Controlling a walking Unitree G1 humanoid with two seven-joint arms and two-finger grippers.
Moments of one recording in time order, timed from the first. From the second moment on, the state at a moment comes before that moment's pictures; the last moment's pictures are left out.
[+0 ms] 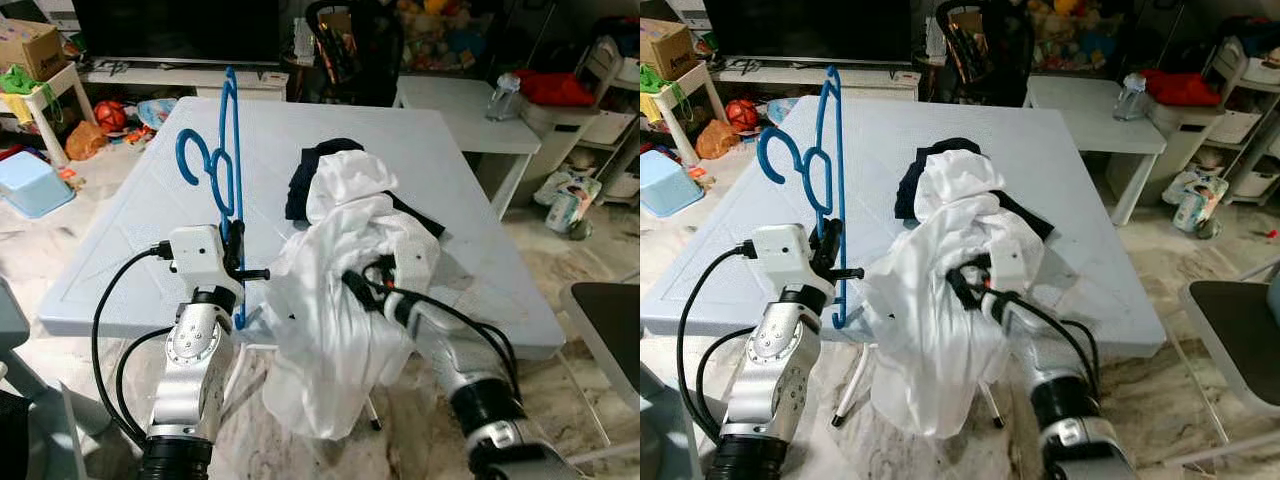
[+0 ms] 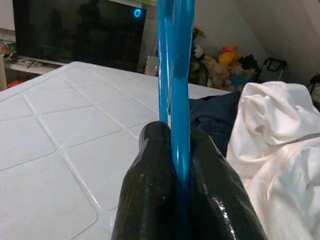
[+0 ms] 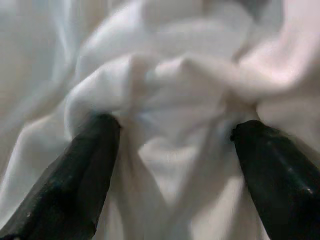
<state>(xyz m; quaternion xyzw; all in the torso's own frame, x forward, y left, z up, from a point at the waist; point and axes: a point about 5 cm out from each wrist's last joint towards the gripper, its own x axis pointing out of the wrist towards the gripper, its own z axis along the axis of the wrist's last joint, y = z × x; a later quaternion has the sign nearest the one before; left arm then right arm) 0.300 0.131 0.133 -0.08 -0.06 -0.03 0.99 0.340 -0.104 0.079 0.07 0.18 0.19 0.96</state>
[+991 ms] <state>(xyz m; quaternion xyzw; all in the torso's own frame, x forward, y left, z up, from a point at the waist) 0.302 0.128 0.139 -0.09 -0.08 -0.03 0.99 0.399 -0.137 0.190 0.05 -0.08 0.12 0.99</state>
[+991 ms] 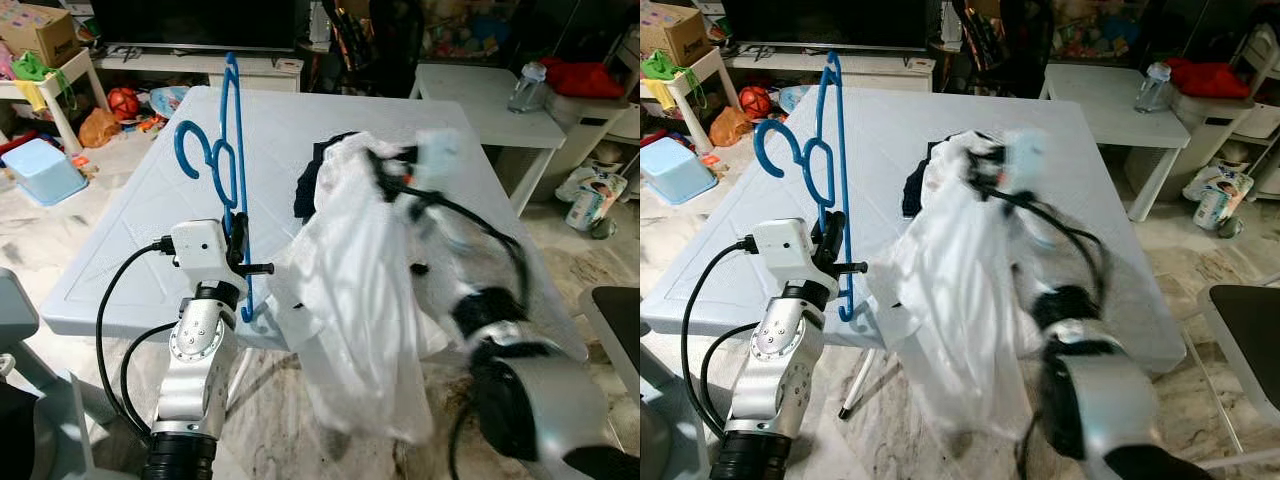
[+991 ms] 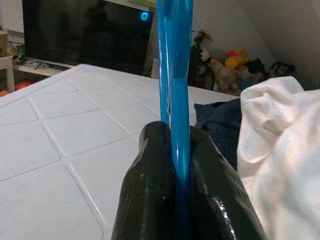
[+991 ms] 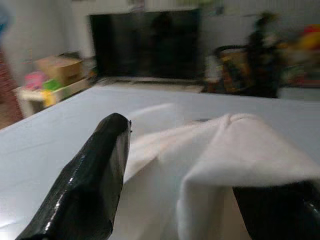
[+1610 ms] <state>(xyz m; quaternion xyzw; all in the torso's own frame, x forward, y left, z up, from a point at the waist) 0.308 0.125 0.139 -0.09 -0.08 -0.03 0.99 0.419 -0.144 0.314 0.02 -0.23 0.08 0.97</state>
